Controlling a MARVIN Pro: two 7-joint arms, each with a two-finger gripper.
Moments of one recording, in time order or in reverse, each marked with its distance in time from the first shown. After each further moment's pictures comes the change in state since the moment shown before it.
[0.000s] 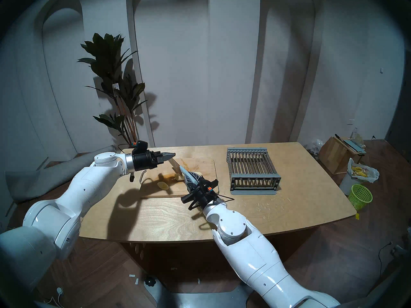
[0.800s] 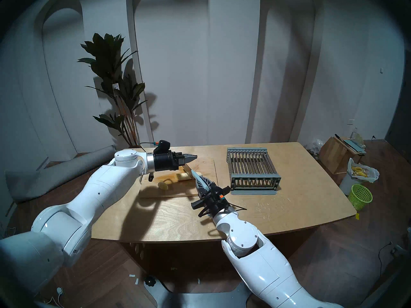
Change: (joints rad) left arm 0.021 -0.115 0.090 -0.136 0.038 0.056 0.109; right arm -0.122 0.067 0.043 -0.109 0.017 0.000 -0.054
